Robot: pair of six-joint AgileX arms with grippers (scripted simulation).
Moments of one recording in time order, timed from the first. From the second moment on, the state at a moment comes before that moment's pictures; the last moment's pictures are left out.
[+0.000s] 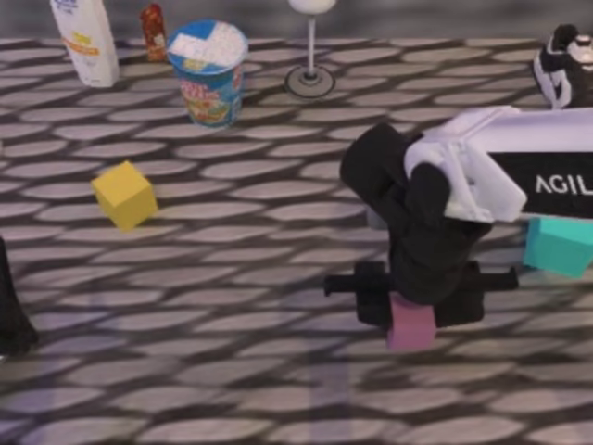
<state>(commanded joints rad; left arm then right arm) 0.00 0.00 0.00 0.00 0.00 0.00 0.67 1.99 1.27 -0.83 0.02 0.66</state>
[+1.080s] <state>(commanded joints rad) 0.00 0.00 0.00 0.00 0.00 0.00 0.67 1.99 1.27 -0.83 0.02 0.66</state>
